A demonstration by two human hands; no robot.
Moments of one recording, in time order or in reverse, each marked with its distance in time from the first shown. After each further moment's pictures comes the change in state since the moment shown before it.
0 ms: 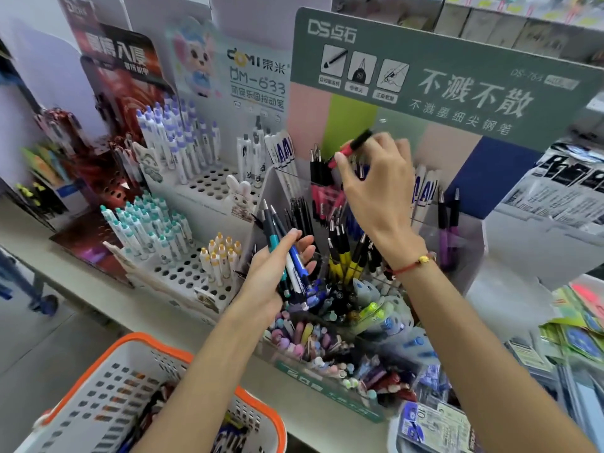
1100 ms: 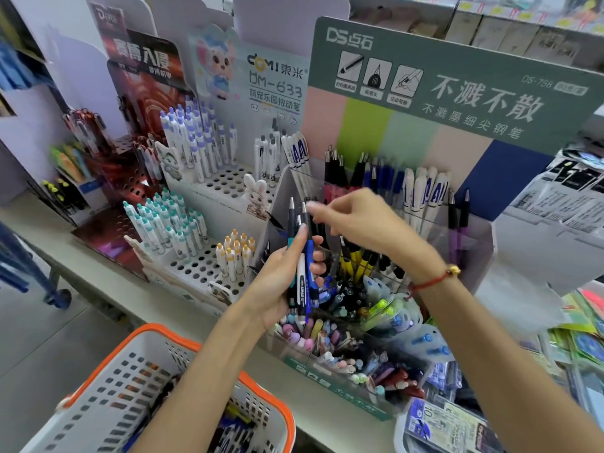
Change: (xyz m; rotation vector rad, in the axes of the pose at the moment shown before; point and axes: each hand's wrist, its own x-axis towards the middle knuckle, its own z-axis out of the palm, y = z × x) left_hand -0.025 0.009 -0.009 0.032 -0.284 -0.072; right_hand -0.021 -0.025 -0.019 0.136 -0.835 0.157
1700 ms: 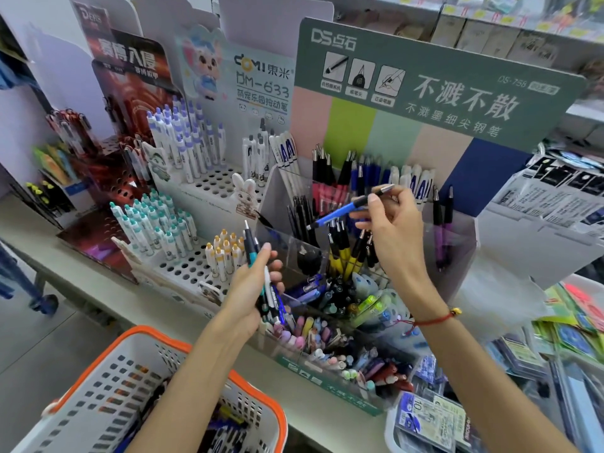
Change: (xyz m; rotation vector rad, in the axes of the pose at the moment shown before) left_hand 0.000 -0.014 -0.028 0.002 0.386 0.050; right_hand -0.028 0.038 0.013 0.731 0.601 -0.029
